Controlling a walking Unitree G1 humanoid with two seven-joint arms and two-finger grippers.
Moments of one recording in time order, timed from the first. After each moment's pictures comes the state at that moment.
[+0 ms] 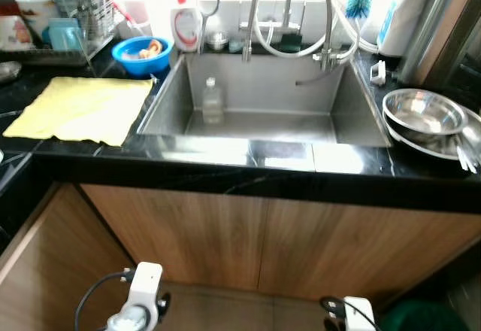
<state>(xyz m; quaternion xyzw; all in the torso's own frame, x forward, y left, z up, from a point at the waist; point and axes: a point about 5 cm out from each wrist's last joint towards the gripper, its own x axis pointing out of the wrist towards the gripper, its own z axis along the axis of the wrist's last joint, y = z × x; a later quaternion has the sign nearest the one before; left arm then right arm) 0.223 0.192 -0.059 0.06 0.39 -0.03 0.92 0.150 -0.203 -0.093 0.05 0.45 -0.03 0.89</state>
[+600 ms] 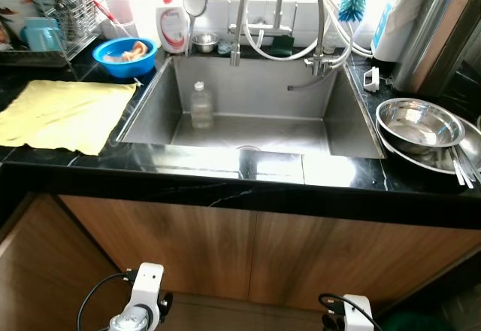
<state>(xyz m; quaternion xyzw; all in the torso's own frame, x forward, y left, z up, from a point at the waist) 0.219 0.196 -0.061 0.06 0.39 -0.03 0.92 0.155 -0.199 -0.091 0.05 0.44 -0.02 0.90</state>
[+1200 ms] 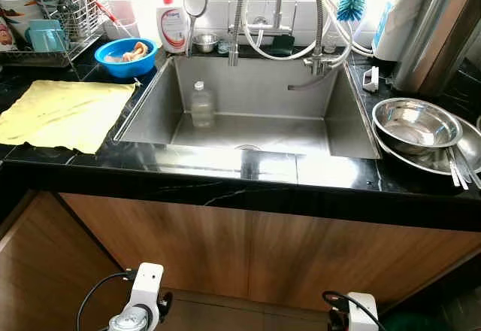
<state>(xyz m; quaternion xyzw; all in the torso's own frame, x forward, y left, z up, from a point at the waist) 0.217 0.201 -0.061 0.07 0.38 -0.03 0.92 0.160 -0.204 -0.086 0.04 0.40 -0.08 0.91</state>
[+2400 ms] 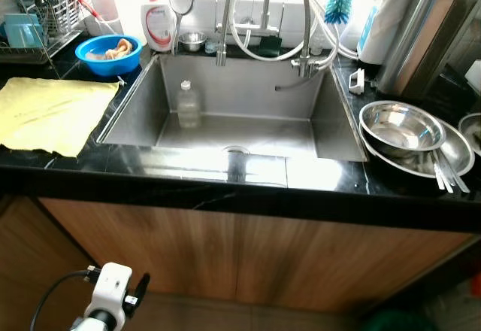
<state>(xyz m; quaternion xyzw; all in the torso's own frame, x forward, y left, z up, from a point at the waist) 0.186 0.249 -0.010 0.12 0.19 -0.05 0.97 0.053 -0.256 0.022 0.00 0.15 -0.21 0.97</state>
